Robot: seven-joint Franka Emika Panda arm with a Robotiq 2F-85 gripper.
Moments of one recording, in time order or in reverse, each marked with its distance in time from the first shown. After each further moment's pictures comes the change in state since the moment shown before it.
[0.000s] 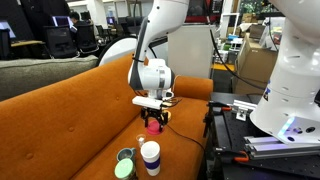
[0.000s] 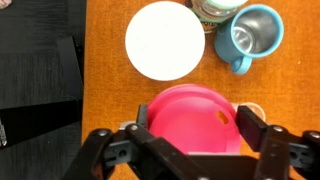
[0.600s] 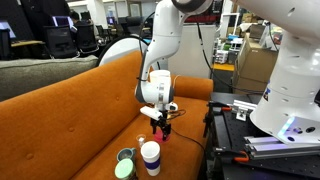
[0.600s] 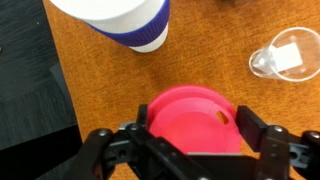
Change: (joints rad) arm -0.046 0.305 -0.053 0.239 0.184 -0.029 0.064
